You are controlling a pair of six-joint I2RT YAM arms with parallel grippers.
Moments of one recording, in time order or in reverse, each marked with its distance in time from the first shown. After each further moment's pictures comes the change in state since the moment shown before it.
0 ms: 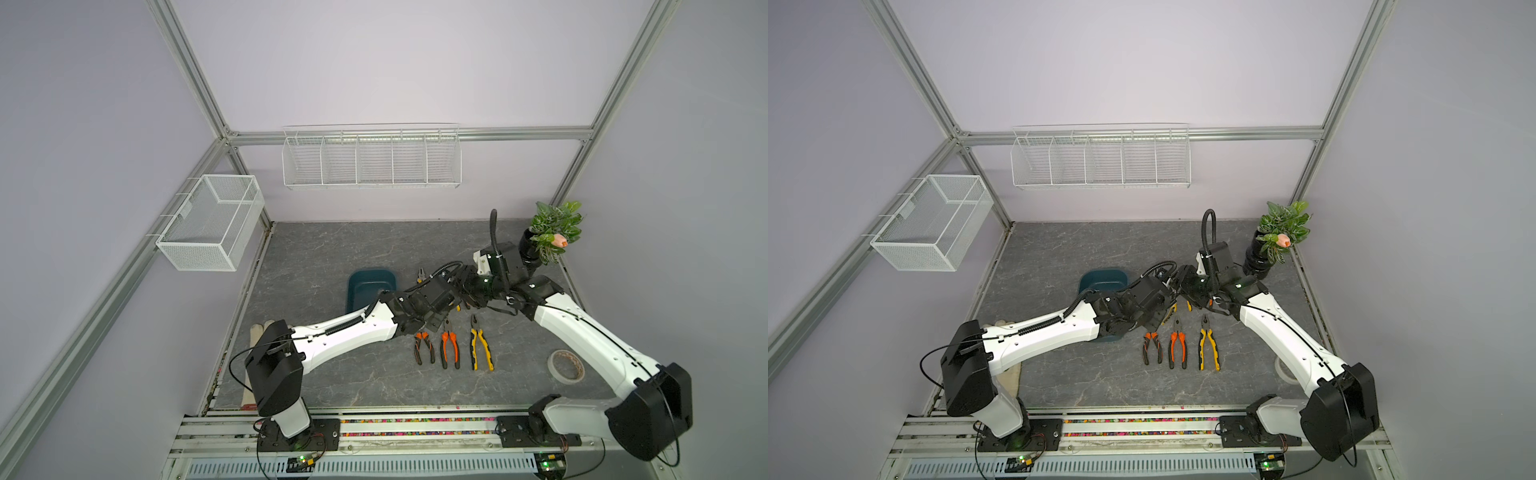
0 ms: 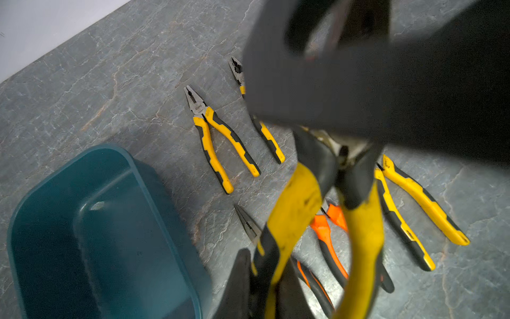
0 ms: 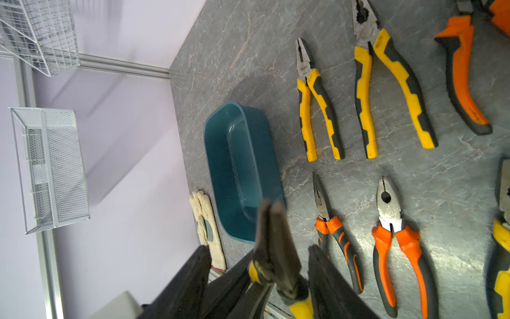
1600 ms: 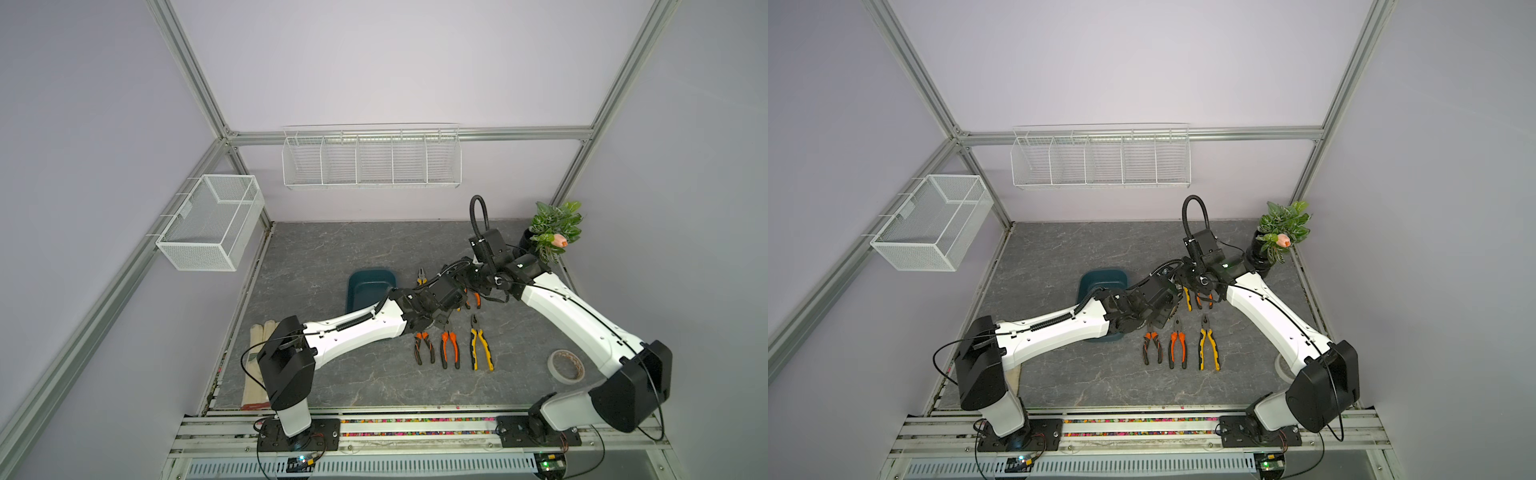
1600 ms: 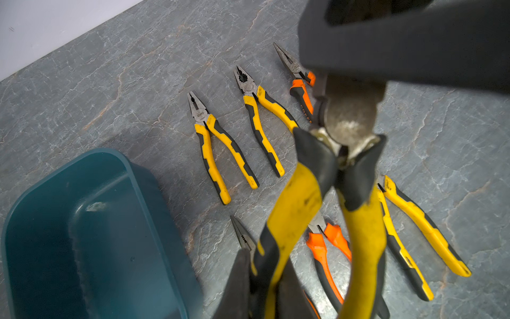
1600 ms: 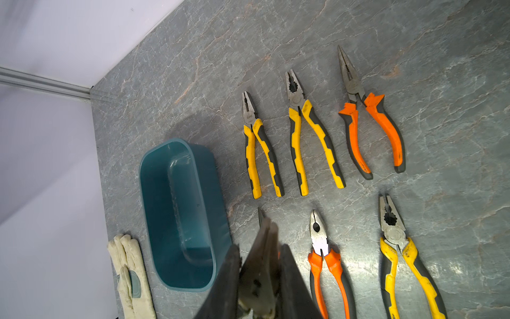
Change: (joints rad) left arm -0.014 0.066 0.069 -0.015 -0.046 -0.052; right arm 0.049 0.150 0.258 -0.262 0.338 -0.151
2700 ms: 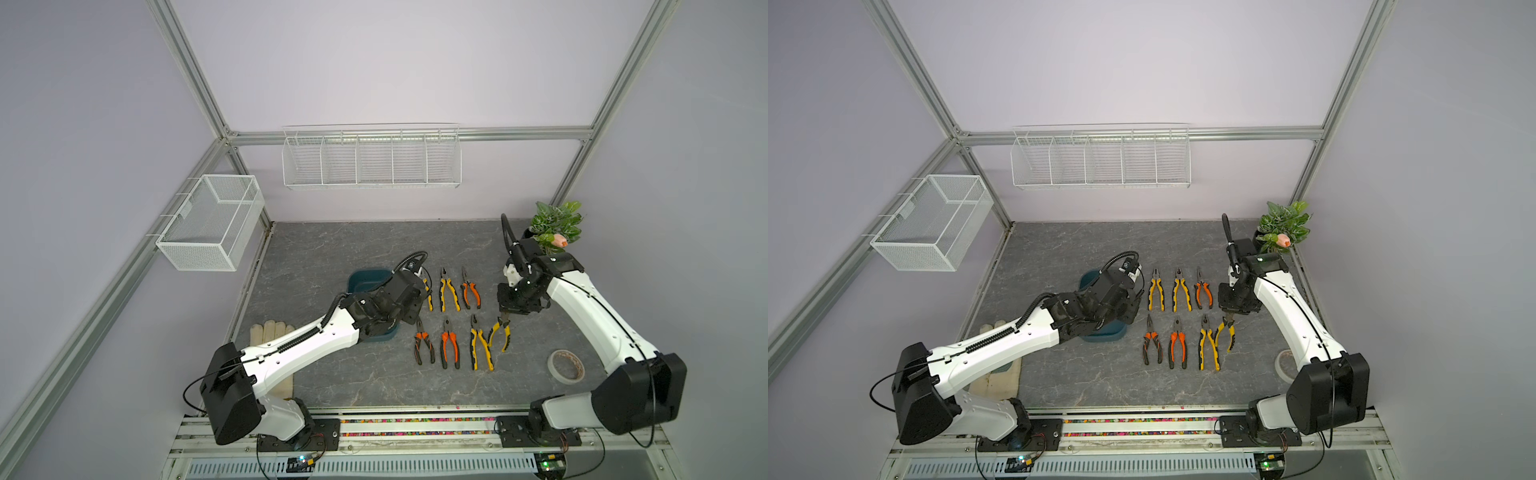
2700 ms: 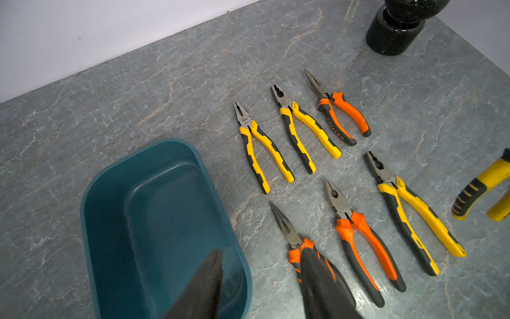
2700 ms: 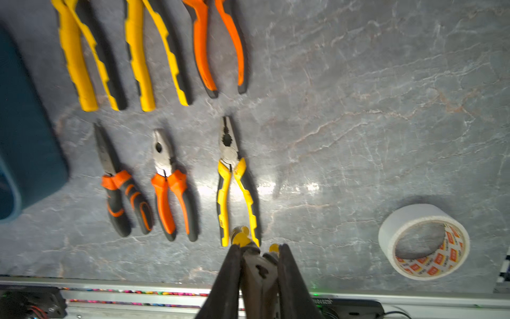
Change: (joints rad) left arm 0.118 -0.326 -0.253 0.074 0.055 0.056; right arm -0.314 -0.037 -0.058 -0.456 -0.043 -0.578
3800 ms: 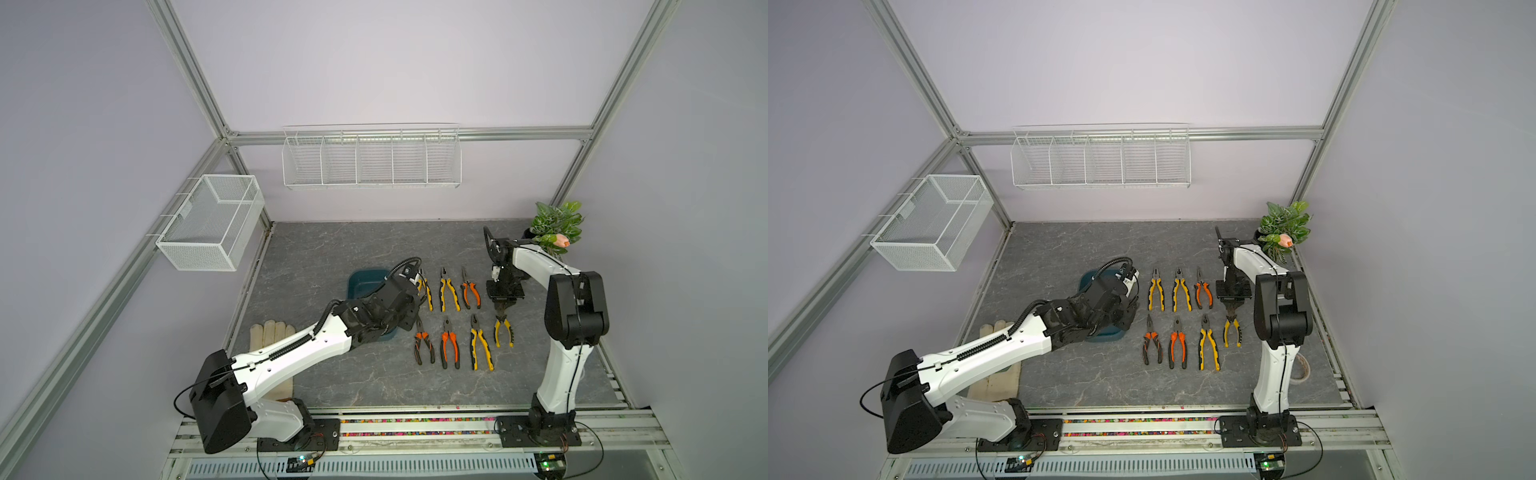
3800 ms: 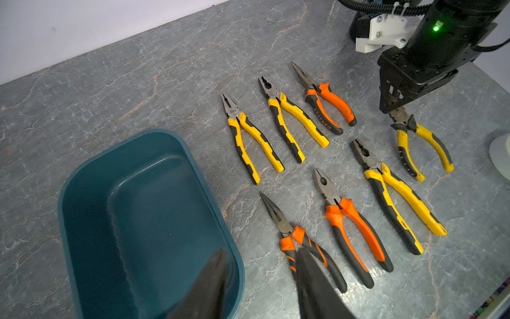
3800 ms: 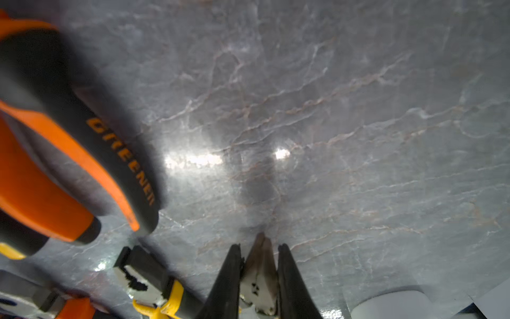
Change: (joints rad) left arm 0.001 -0.058 -0.080 0.045 0.059 0.006; right arm -0.096 0.595 0.214 0.079 0.089 -0.130
